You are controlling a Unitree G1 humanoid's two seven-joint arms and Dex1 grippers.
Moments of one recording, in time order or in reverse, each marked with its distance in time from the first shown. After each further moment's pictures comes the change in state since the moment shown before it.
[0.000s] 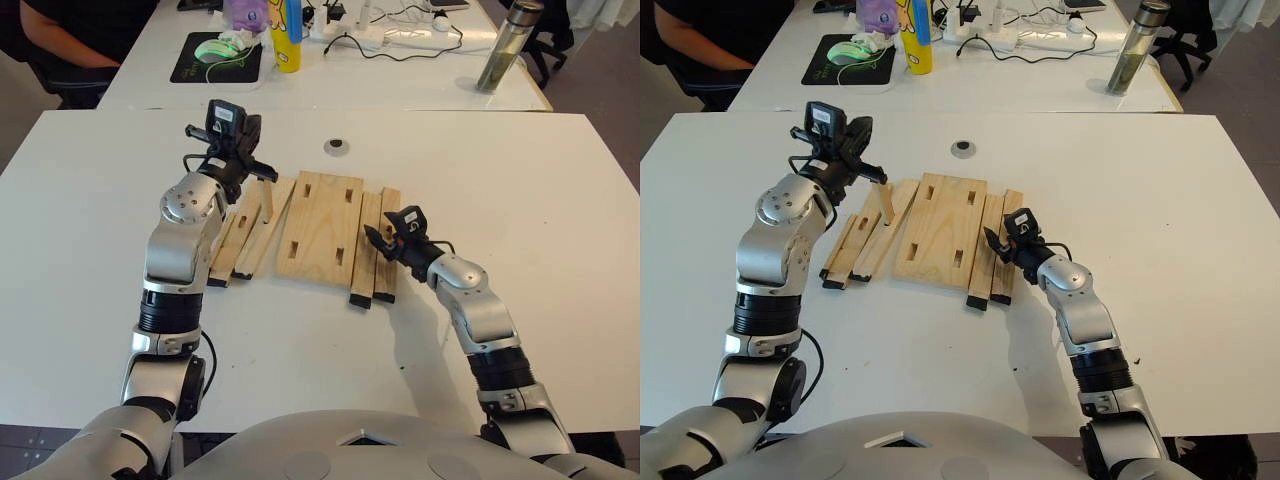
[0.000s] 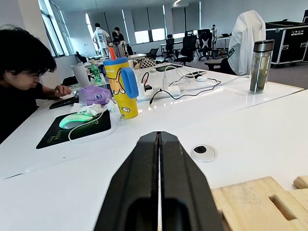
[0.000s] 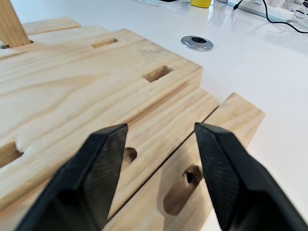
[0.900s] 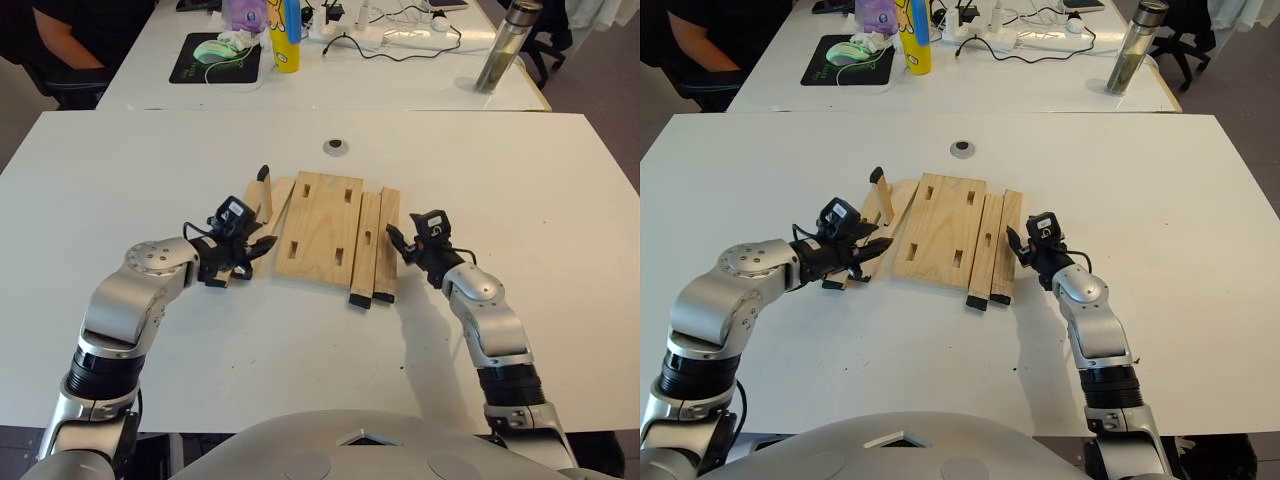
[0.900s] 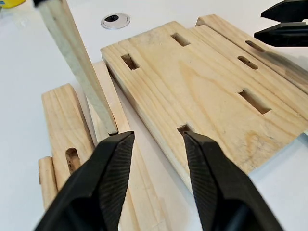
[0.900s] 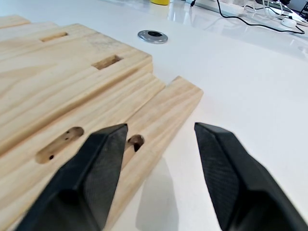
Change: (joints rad) left arm 0.273 0.306 -0.109 -0.360 -0.168 0.565 -0.302; right arm 0.085 0.009 -0.080 -0.077 -0.017 0.007 -0.089
